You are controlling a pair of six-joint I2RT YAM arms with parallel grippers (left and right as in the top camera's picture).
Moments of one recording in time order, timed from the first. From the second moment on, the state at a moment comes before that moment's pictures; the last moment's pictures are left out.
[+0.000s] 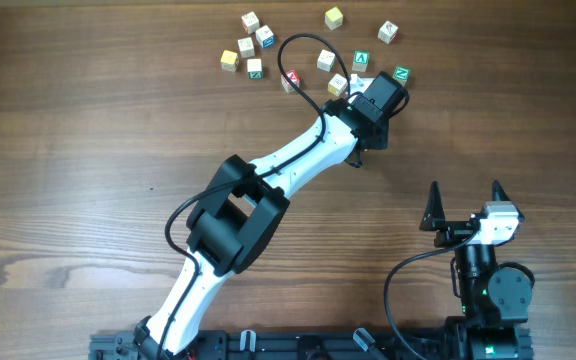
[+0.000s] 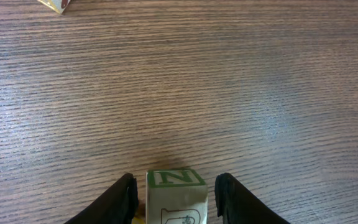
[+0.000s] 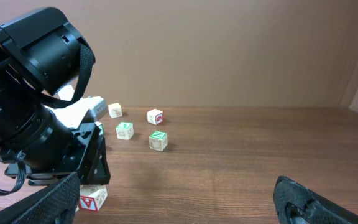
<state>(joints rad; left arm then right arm) -0.78 2.33 1.85 -0.60 -0.11 -0.64 0.02 0.01 0.01 0.00 0.01 -0.01</state>
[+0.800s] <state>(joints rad) -0.68 2.31 1.86 -0.55 -0.11 -0.52 0.02 0.01 0.01 0.00 0.01 -0.01</state>
